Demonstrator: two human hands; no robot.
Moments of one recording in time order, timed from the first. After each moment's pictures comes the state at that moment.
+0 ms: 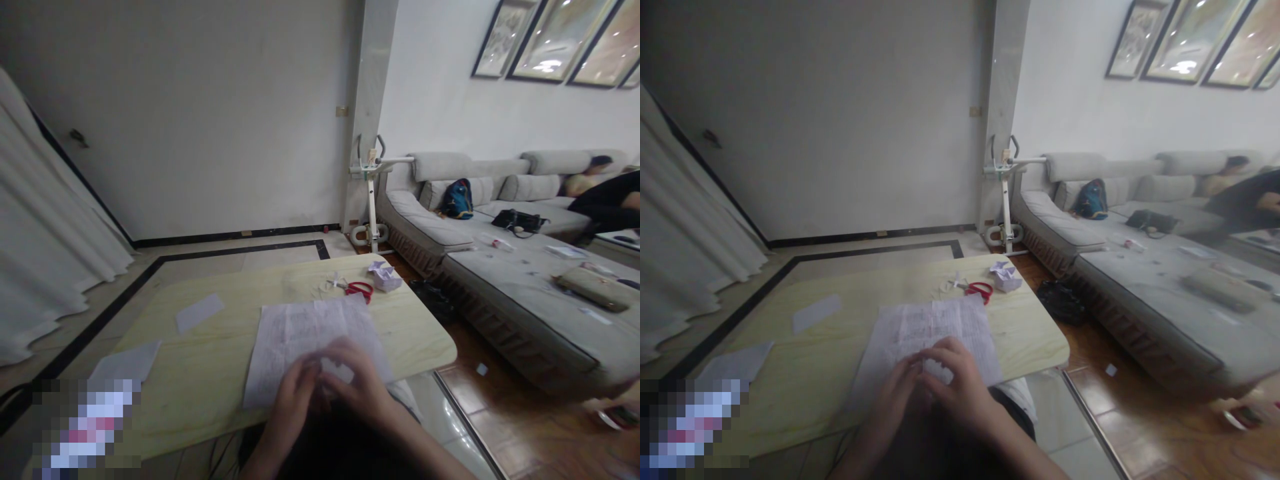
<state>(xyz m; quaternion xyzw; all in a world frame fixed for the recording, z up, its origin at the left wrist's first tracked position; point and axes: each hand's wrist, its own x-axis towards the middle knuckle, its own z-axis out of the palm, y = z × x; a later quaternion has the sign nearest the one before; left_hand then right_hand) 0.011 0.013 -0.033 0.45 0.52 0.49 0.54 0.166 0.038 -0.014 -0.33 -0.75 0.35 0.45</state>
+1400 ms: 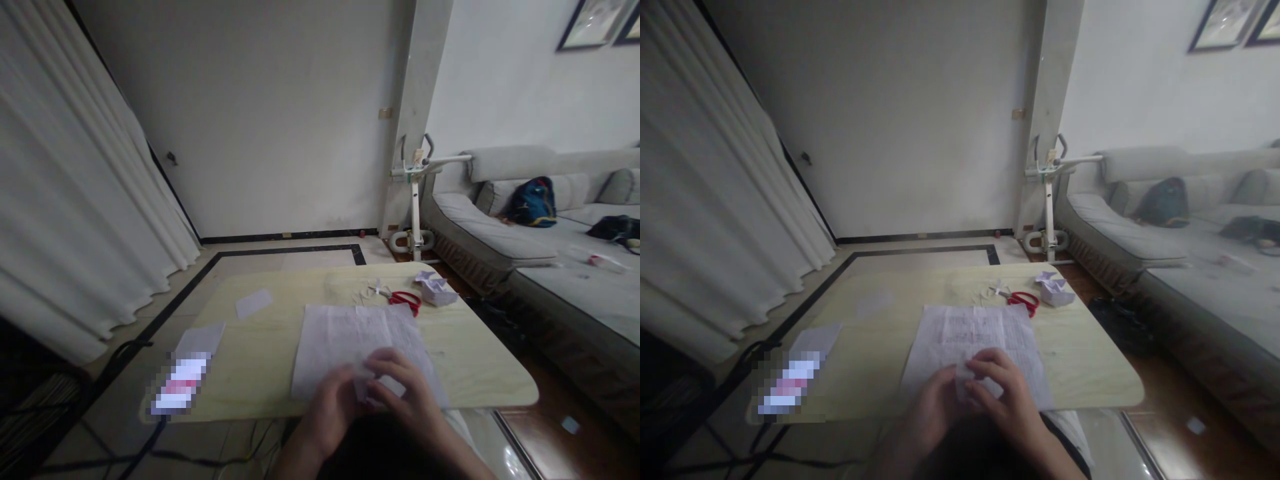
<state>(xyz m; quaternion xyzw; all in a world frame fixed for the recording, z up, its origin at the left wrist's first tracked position) 0.014 0.020 -0.047 0.15 0.24 0.53 0.80 0.175 0.046 -0.033 -0.34 -0.76 0.33 0.45</state>
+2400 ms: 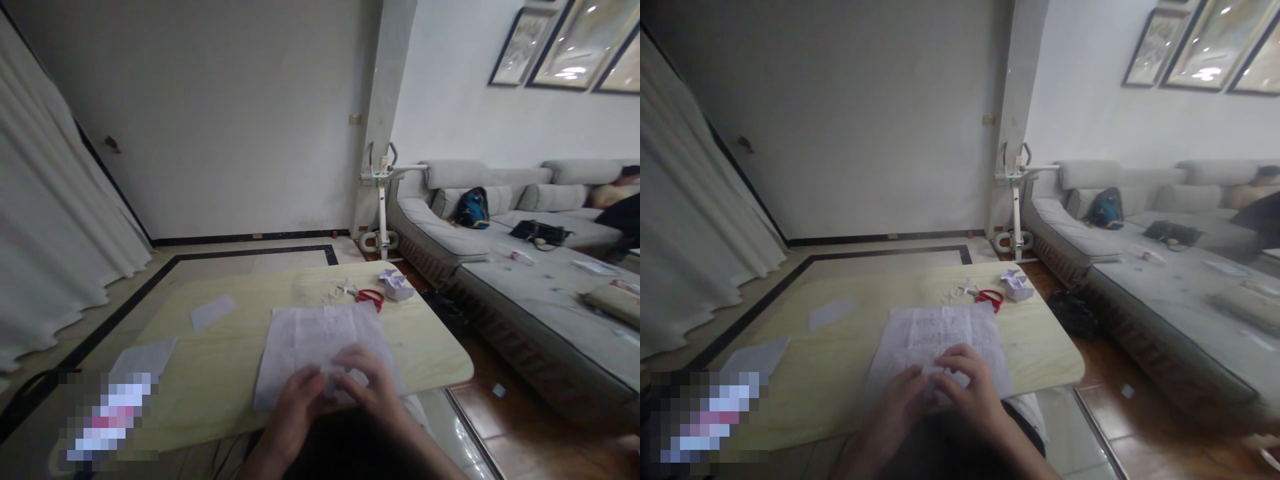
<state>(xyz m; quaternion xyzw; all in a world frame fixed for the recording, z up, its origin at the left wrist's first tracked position) 0.008 0.013 -0.058 0.19 0.40 0.57 0.69 0.167 0.043 -0.021 -0.38 -0.71 0.33 0.49</state>
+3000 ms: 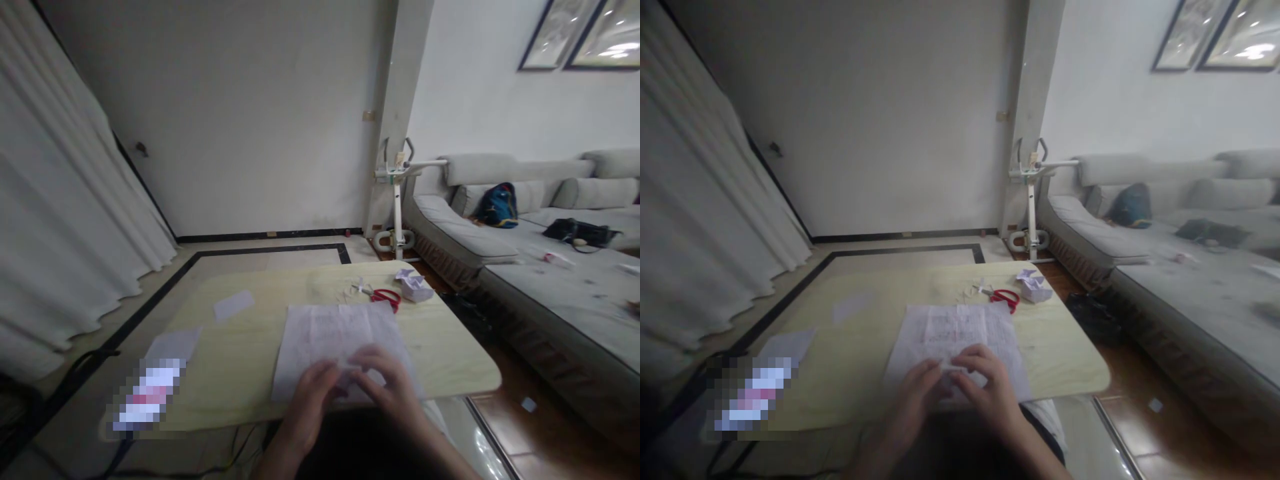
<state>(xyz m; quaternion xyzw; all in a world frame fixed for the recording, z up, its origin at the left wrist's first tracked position) 0.008 0.015 -0.048 0.28 0.41 0.57 0.65 0.170 0.044 -0.020 -0.37 -0.72 0.34 0.48</state>
